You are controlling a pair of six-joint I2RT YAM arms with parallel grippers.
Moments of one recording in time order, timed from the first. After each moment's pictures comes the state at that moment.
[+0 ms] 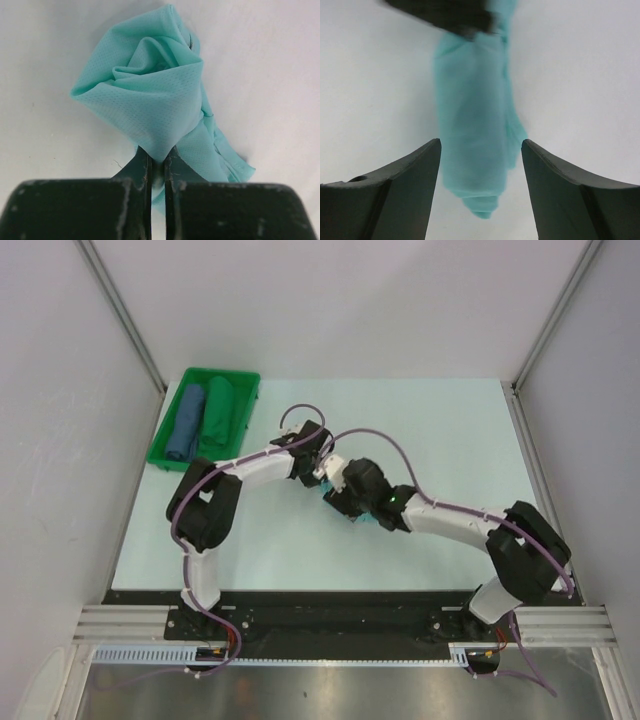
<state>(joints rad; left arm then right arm) -0.59 1.97 1.35 -0.43 -0.14 -1.03 0.79 1.57 0.97 -0.12 0.16 -0.25</state>
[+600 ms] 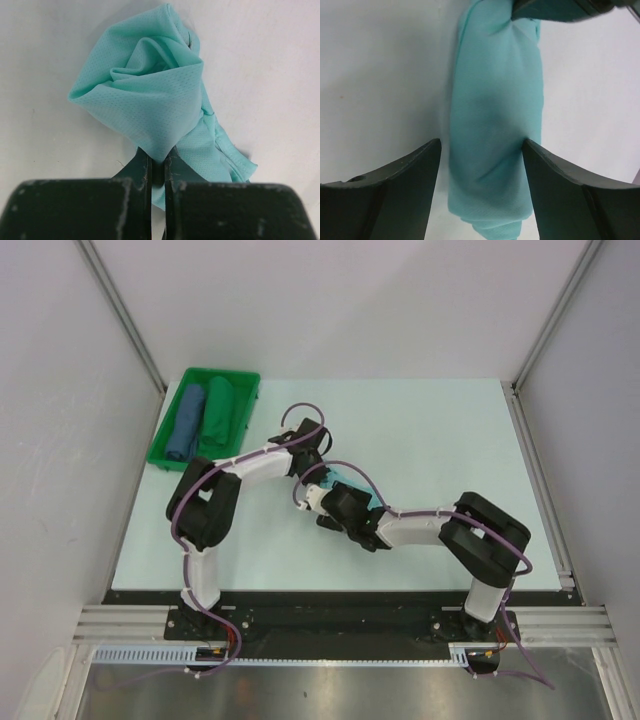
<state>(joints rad) -0.57 1.98 1.37 -0.45 -0.09 -0.96 0.98 1.77 0.90 0.09 0.48 -0.45</state>
